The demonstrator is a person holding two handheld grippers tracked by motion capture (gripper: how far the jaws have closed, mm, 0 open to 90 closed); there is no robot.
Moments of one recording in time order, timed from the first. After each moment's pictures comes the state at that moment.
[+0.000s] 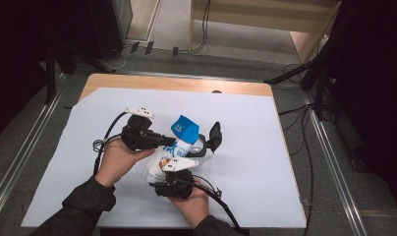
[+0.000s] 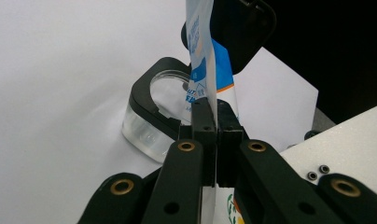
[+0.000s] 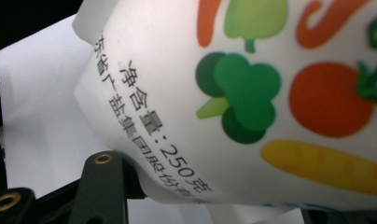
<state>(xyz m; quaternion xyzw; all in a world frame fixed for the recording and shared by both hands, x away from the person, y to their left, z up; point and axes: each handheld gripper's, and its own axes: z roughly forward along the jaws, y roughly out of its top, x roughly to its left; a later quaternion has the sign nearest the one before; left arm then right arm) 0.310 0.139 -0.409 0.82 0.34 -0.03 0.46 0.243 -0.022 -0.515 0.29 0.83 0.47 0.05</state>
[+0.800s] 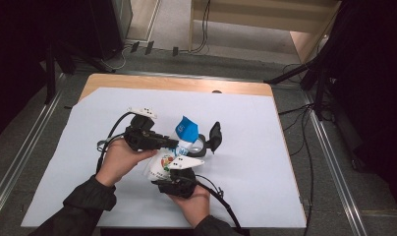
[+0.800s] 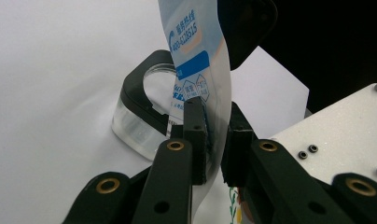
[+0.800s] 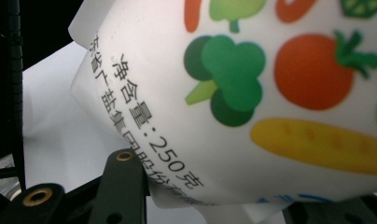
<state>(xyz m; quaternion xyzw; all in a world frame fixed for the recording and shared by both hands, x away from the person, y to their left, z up) 0.316 0.138 -0.416 0.81 0.35 -0.06 0.46 0.247 -0.030 -0.520 0.31 0.81 0.50 0.01</state>
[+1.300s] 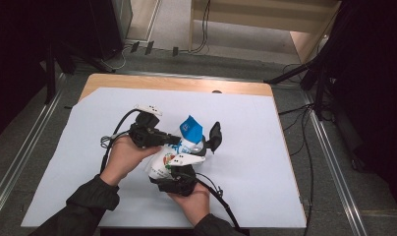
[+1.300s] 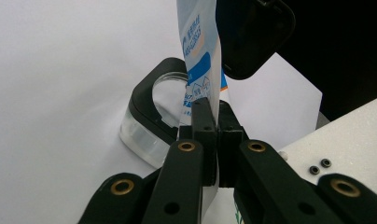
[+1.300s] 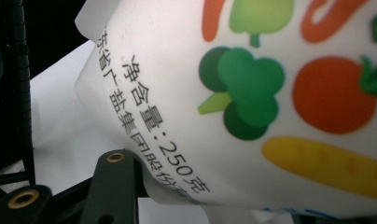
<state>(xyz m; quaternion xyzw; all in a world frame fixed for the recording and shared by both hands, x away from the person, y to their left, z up) 0.326 0.127 -0.413 0.82 0.36 -0.05 0.45 0.253 -0.030 -0.516 0.33 0.80 0.50 -0.01</state>
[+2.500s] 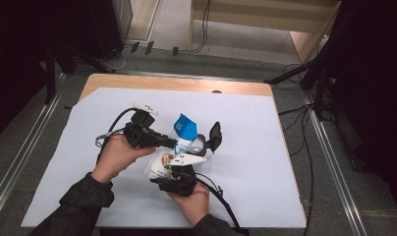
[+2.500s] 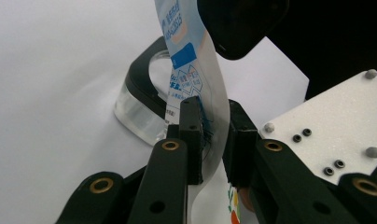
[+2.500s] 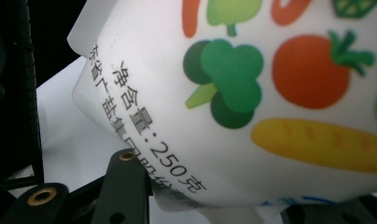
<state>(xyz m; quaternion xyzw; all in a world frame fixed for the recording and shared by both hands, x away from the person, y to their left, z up) 0.325 0.140 -0.411 0.82 0.36 -0.09 0.43 0.252 -0.030 -0.519 0.33 0.80 0.51 -0.02</state>
